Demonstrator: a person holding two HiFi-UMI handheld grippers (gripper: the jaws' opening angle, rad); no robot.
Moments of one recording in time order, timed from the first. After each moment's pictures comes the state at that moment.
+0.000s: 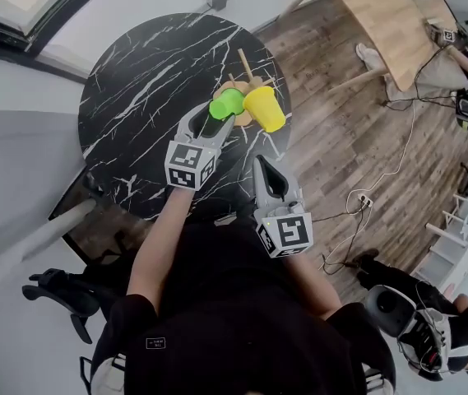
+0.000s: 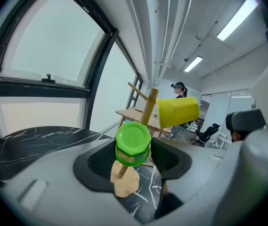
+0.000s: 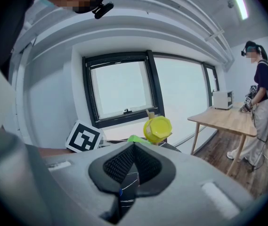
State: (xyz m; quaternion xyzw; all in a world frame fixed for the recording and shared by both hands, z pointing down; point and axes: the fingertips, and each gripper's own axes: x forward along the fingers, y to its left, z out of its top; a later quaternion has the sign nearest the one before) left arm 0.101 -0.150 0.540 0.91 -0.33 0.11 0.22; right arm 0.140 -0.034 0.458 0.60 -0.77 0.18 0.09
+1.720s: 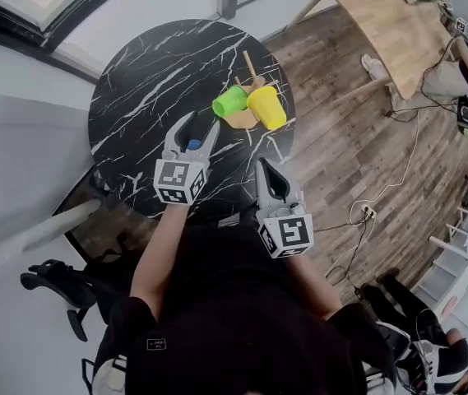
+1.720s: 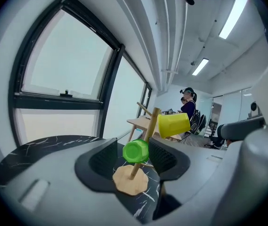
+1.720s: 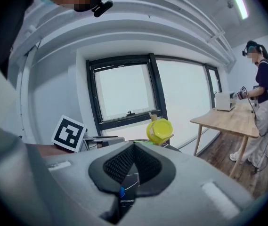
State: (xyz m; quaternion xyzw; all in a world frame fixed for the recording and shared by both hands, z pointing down) left arm 0.047 -0.131 0.499 0.89 -0.41 0.07 0.19; right arm 0.137 -0.017 0.448 0.59 -0.78 0.17 0.08
